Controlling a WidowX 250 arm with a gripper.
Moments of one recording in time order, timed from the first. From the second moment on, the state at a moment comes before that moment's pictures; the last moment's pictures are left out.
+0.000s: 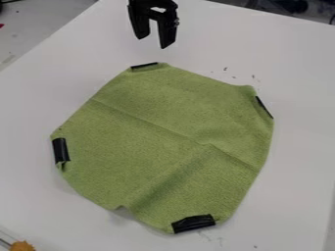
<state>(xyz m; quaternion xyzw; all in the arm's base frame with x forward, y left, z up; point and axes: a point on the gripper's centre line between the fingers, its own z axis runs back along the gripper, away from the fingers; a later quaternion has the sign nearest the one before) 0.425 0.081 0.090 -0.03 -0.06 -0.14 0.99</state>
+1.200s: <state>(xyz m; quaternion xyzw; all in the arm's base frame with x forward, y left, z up) 0.326 0.022 0.082 0.06 -0.07 0.09 0.99</state>
